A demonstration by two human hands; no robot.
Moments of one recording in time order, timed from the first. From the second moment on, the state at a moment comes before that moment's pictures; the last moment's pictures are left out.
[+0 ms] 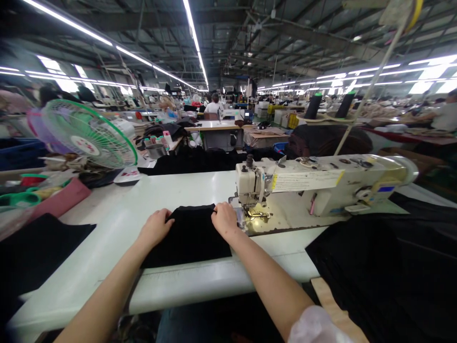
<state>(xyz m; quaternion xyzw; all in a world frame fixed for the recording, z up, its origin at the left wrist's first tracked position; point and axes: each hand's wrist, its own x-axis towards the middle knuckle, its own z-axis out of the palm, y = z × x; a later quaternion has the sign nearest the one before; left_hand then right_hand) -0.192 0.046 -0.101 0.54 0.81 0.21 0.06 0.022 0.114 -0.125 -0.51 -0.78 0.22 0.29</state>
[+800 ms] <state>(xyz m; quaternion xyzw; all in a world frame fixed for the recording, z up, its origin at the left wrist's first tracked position) -0.083 -0.038 -0.054 0.50 0.56 0.60 0.28 0.198 0.017 -0.089 -0.47 -0.48 0.50 0.54</state>
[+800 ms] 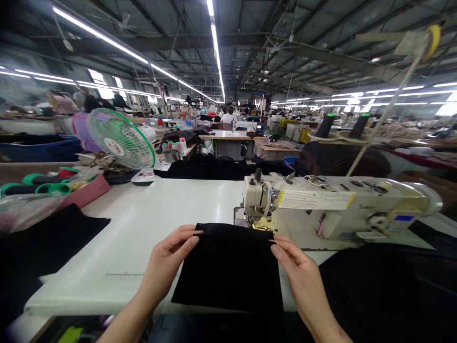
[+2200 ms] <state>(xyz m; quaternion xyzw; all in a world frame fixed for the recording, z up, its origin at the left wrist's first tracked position) -0.055 -0.029 -0.038 0.38 0.55 0.68 0.29 0.207 0.023 -0.079 -0.49 -0.37 0.53 0.59</state>
